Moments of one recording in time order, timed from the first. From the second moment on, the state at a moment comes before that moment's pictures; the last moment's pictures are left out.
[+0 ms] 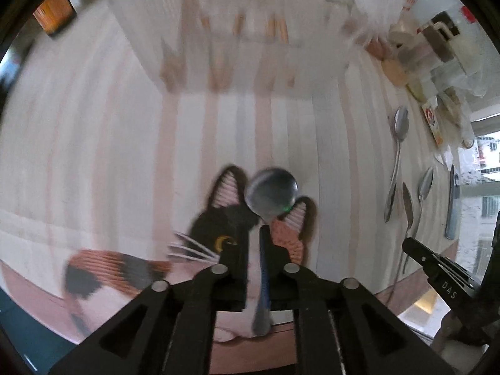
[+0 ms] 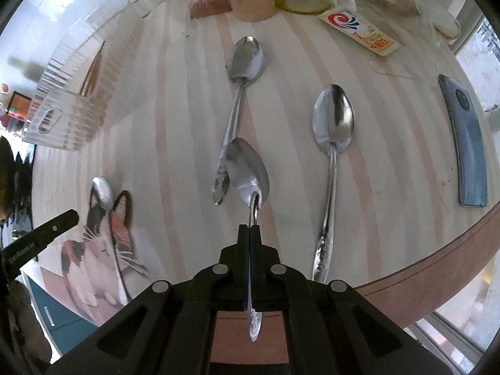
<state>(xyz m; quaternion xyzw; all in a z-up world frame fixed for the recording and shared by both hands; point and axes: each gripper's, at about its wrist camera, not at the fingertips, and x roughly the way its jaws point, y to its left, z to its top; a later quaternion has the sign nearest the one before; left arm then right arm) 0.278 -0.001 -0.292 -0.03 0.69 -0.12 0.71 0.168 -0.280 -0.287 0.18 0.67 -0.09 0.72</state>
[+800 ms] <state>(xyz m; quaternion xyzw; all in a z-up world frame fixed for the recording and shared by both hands) 0.268 -0.077 -0.298 0.14 0.61 -0.12 0.77 0.169 -0.271 -0.300 0.15 0.67 -0.10 0.72</state>
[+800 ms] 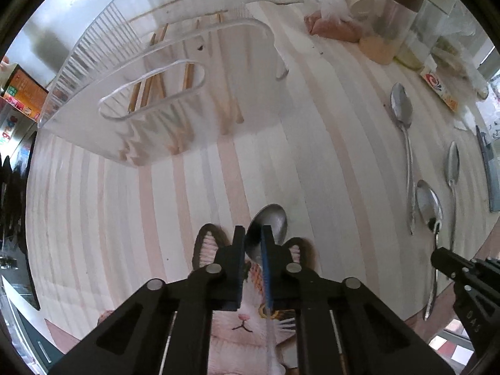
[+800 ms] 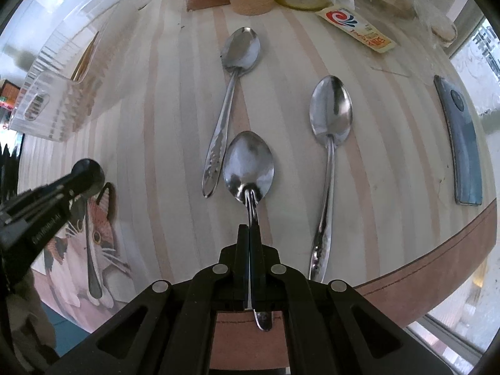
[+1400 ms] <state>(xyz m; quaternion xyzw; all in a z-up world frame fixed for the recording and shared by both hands) 0.257 -0.033 -0.224 0.07 0.59 -0.11 0.80 0.164 -0.285 -0.263 0.18 0.64 -0.10 0.74</state>
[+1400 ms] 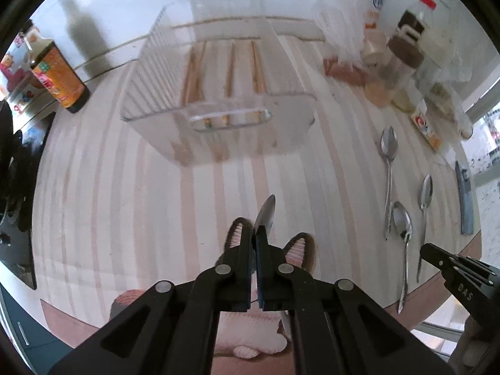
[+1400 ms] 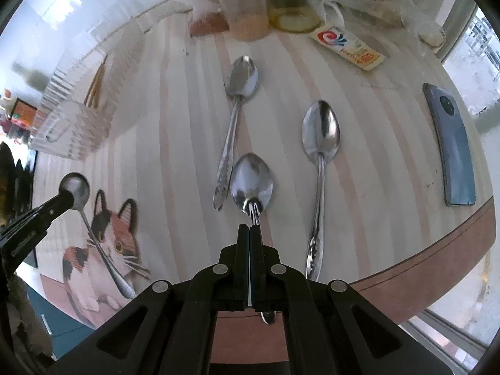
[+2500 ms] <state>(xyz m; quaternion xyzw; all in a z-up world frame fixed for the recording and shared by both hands) 0.253 -0.046 -0.152 0.12 0.48 -0.06 0.87 0.175 -0.255 -0.282 0.11 0.66 -0.11 0.73</state>
